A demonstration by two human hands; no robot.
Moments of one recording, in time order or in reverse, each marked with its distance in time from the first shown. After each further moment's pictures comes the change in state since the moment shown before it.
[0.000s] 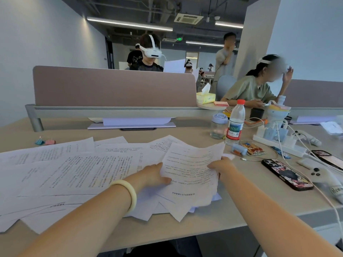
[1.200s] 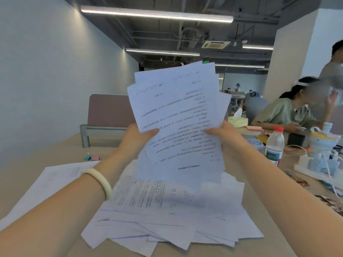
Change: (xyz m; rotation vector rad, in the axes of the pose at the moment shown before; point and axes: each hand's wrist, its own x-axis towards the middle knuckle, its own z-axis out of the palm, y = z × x) left_hand -0.107 -0.047 -0.166 -1.019 0.786 0.303; right_hand -0.111 -0.157 0.056 0.177 -0.478 -0.720
